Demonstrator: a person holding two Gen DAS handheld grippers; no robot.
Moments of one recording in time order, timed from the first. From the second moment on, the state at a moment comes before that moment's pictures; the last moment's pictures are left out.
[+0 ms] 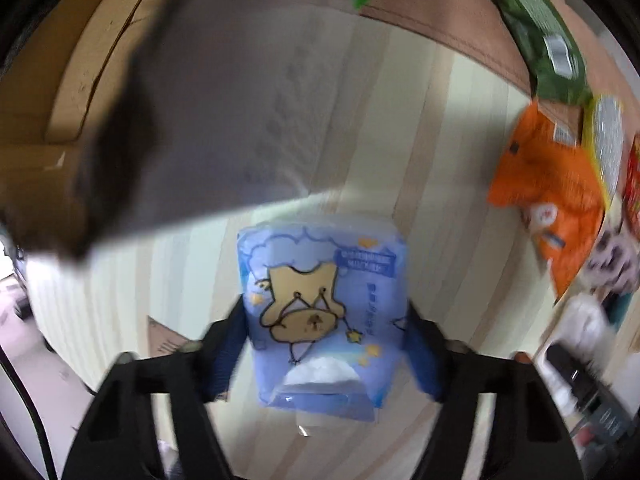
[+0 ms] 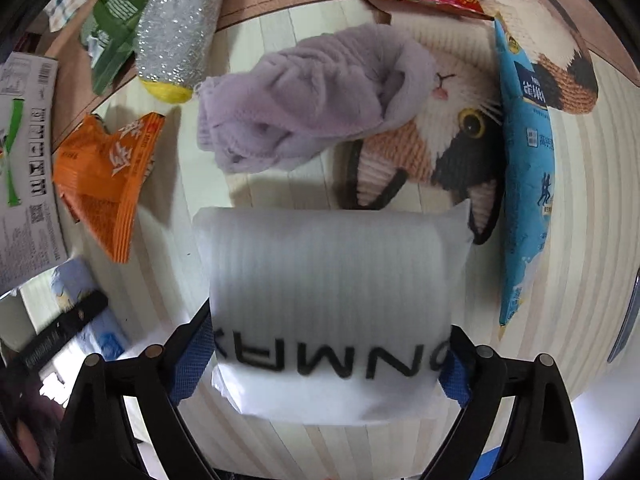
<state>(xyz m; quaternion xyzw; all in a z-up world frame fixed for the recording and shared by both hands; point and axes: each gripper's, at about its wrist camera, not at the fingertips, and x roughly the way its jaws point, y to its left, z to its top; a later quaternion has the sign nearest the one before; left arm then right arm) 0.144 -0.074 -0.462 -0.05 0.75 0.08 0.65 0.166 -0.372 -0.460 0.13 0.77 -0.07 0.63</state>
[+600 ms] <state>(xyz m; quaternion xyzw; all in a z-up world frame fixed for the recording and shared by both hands) 0.058 -0.060 -0.384 -0.03 0.70 0.00 0.72 0.105 -0.285 -0.404 0.13 0.72 0.01 0.68</state>
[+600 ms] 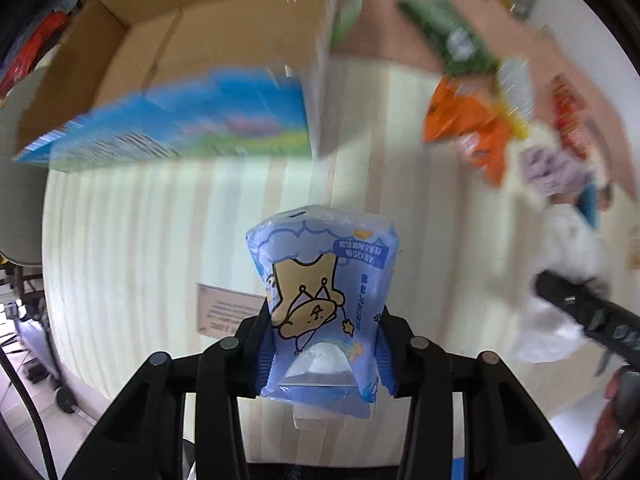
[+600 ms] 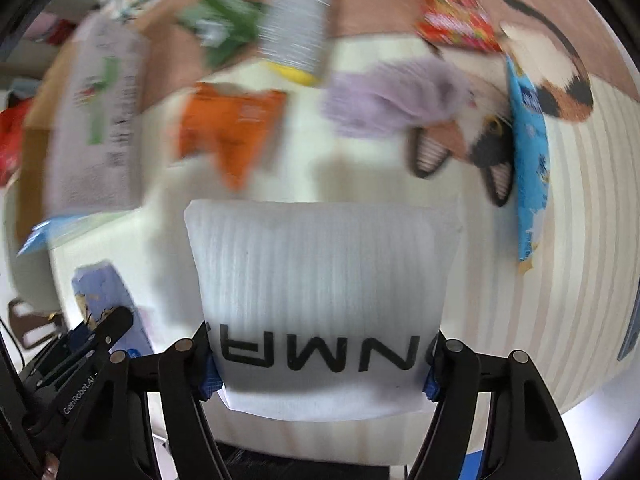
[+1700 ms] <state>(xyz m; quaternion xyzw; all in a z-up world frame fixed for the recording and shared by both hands) 0.439 0.141 -0.374 -0.11 0.77 -0.08 0.62 0.394 0.009 -0.410 0.04 0.72 0.04 0.69</state>
